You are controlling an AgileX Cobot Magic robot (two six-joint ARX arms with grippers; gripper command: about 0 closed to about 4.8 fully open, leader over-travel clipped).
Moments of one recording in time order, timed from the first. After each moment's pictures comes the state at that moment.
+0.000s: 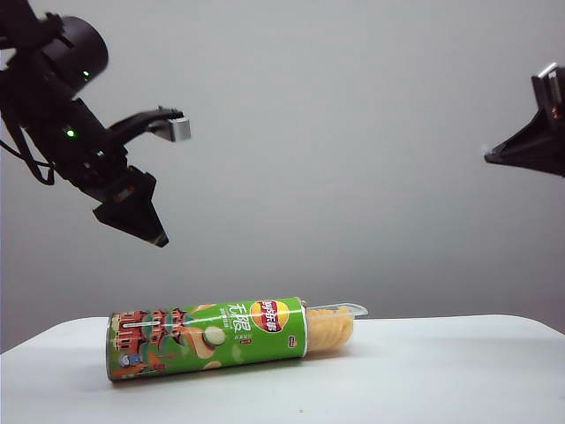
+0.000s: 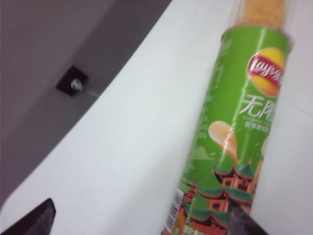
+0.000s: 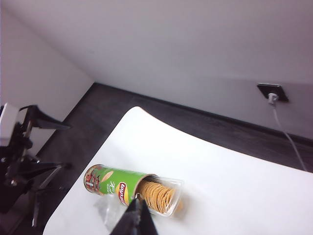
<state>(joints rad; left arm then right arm) -0.24 1.63 1.04 -0.22 0.27 0.73 -0.26 1.82 1.19 0.05 -1.22 0.10</state>
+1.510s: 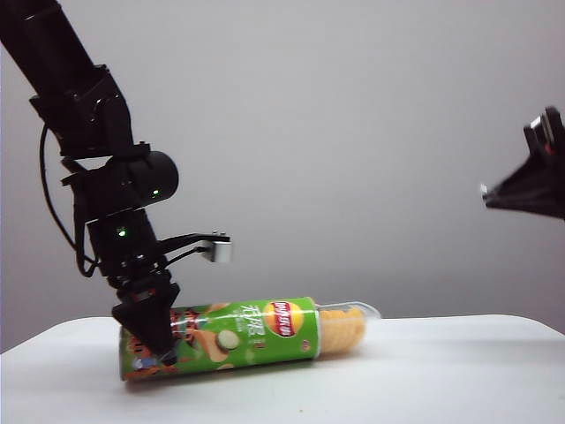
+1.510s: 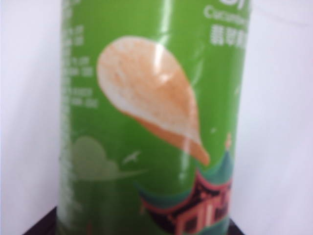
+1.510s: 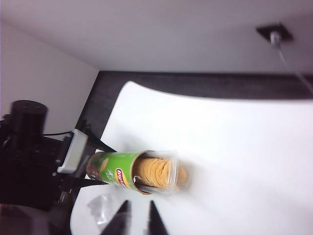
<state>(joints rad) -0.32 2.07 1.33 -0.56 0.28 0.86 -0.25 1.96 1.26 -0.19 -1.20 0.07</state>
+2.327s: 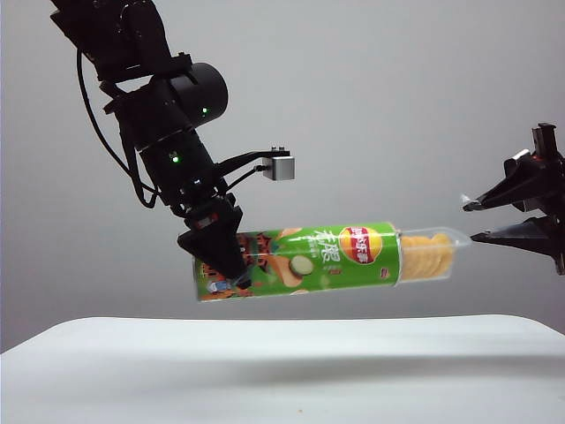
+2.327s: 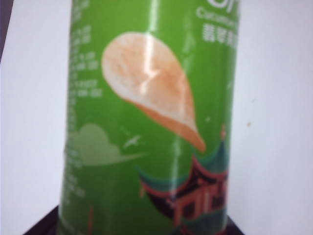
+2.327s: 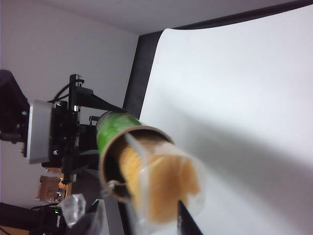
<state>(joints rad) -0.49 1.89 1.33 -0.50 0.31 0.86 -0.20 2.02 1.26 -0.51 -1.33 -0.09</state>
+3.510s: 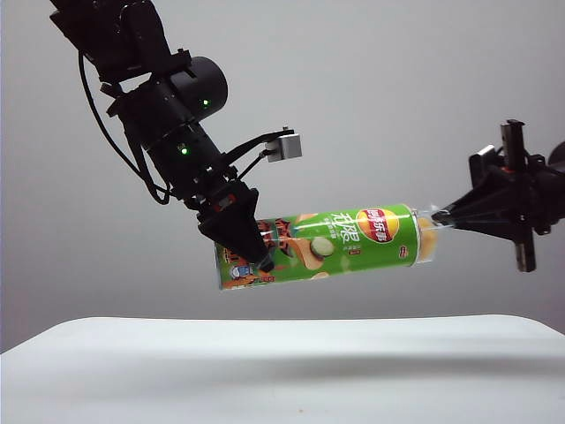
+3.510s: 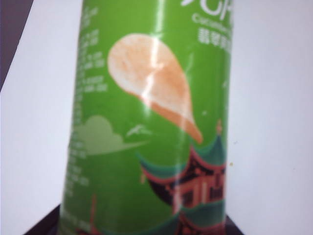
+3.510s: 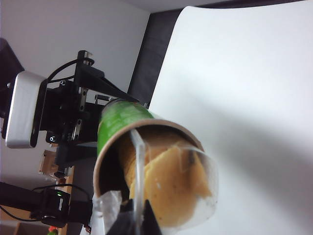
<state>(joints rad) -0.49 1.89 1.33 -0.44 0.42 0.76 -0.09 2.02 1.27 -0.50 -1.34 -0.10</state>
